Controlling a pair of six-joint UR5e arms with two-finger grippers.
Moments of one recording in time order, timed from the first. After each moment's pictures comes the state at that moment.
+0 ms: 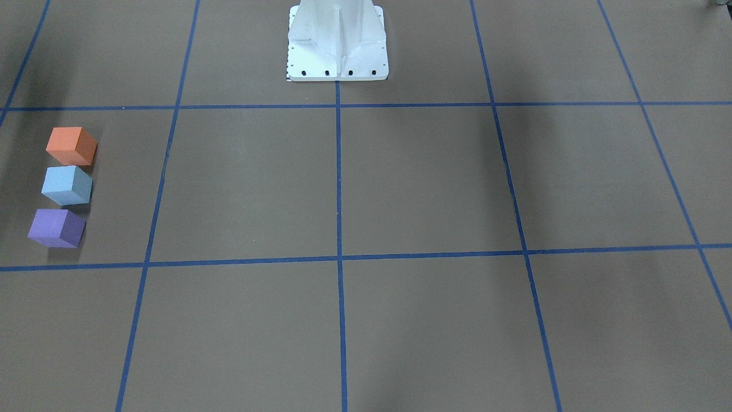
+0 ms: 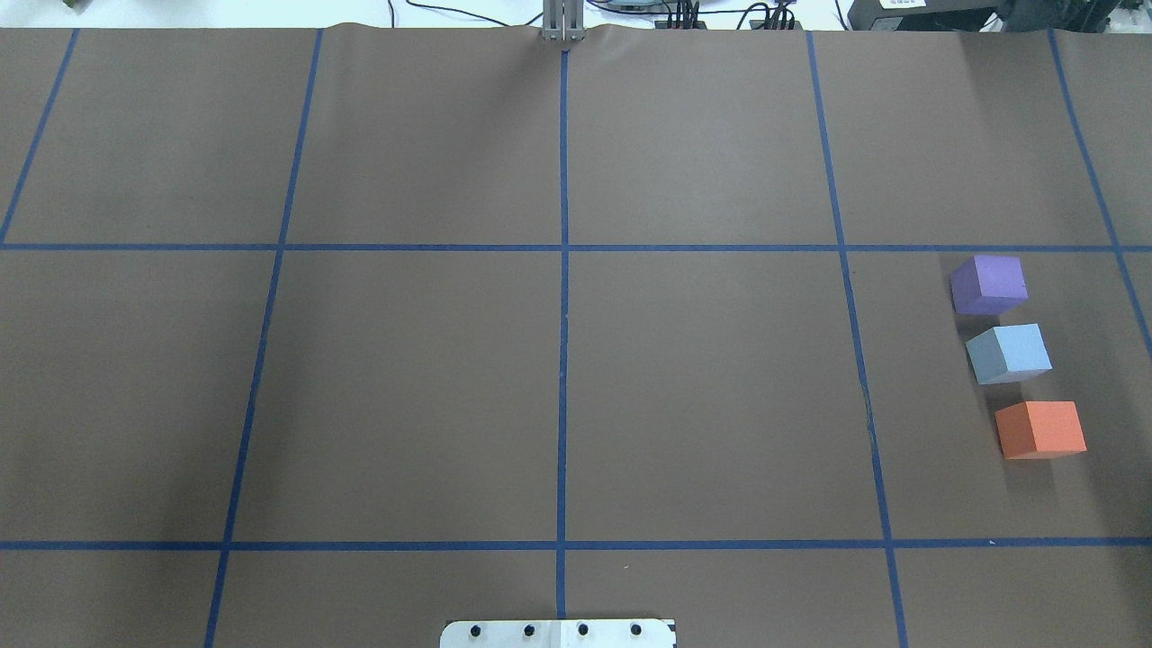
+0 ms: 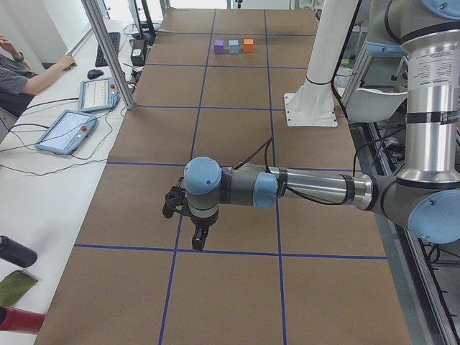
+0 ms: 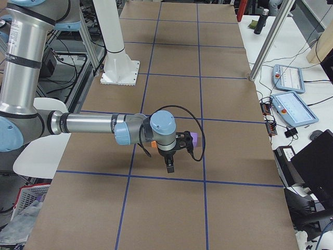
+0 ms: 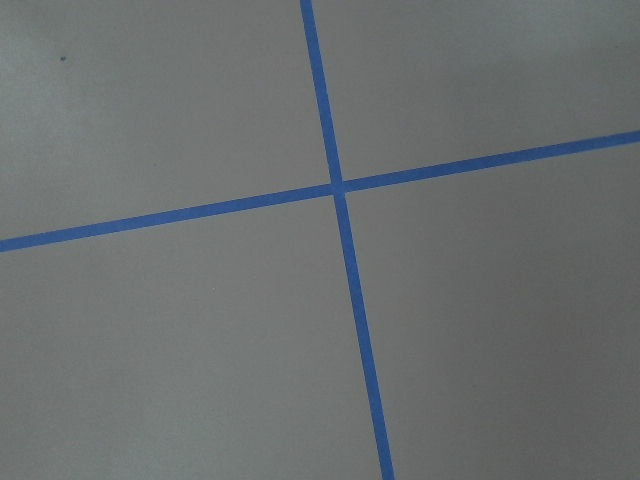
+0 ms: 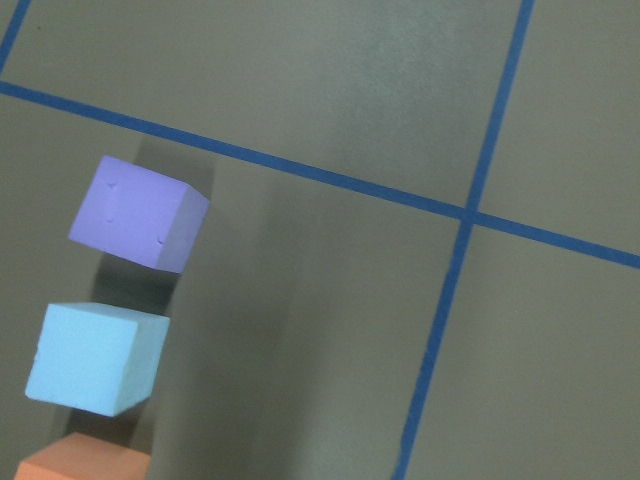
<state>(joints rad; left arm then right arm) -1.62 -1.49 -1.76 -1.55 -2.38 0.16 1.52 -1.84 1.86 -1.41 2.35 -0.03</state>
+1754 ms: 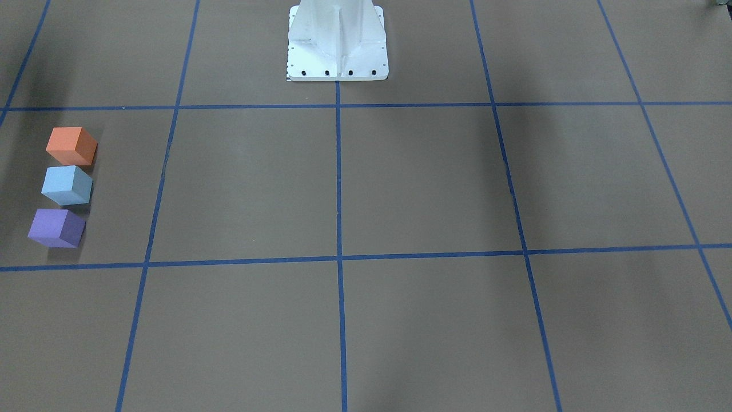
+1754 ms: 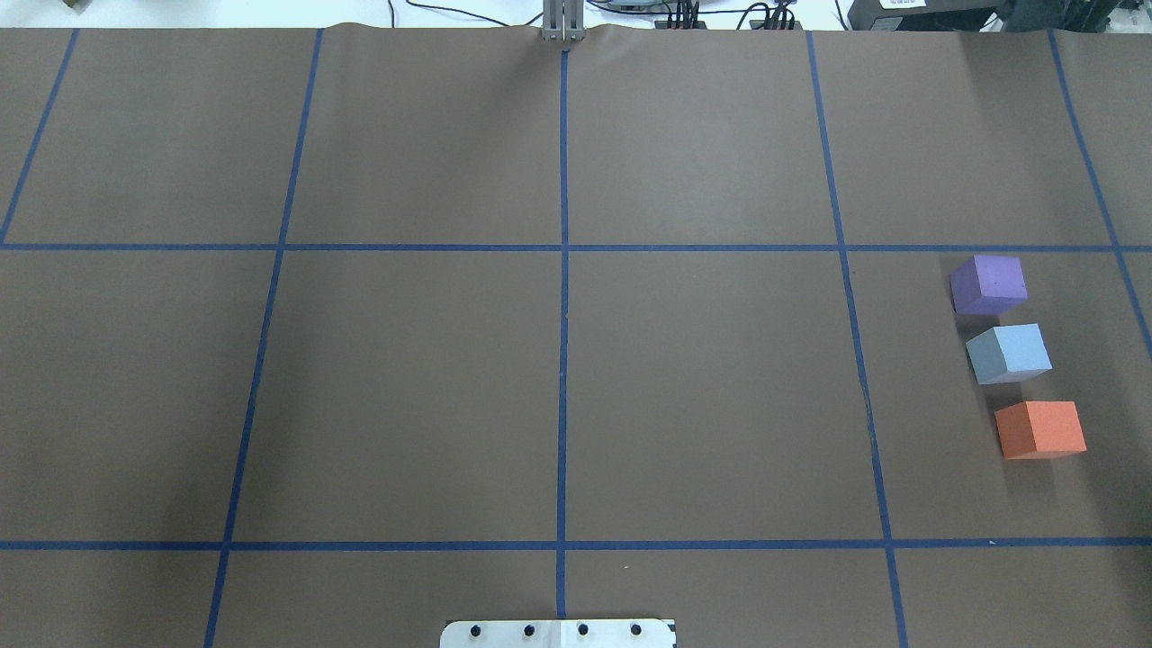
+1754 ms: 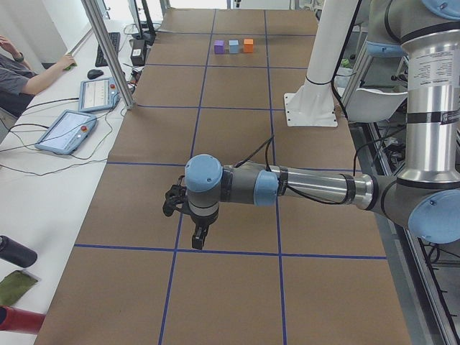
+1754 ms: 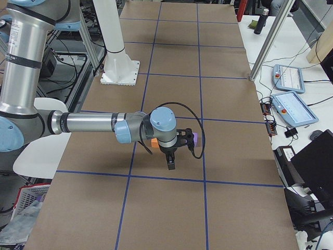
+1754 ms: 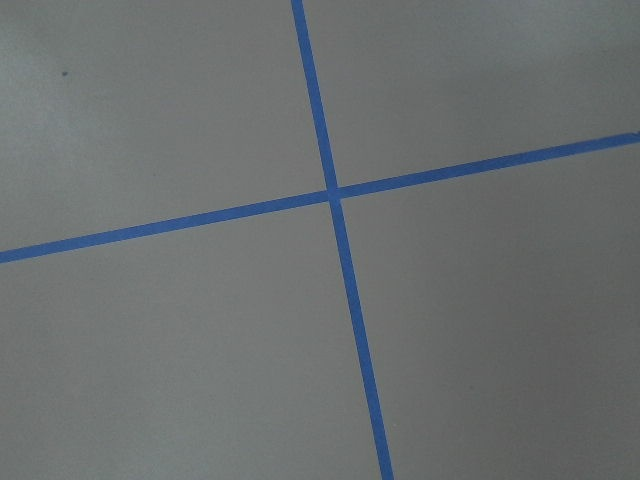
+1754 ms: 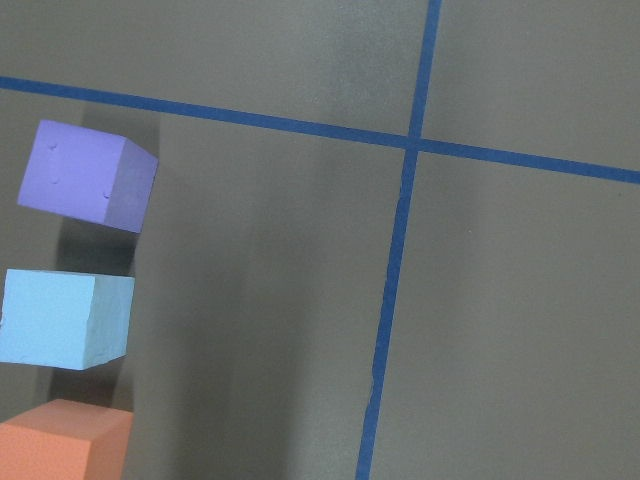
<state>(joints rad) -1.62 -1.49 -1.77 -1.54 -2.37 0.16 1.52 -1.84 1.87 -1.40 2.36 0.03</state>
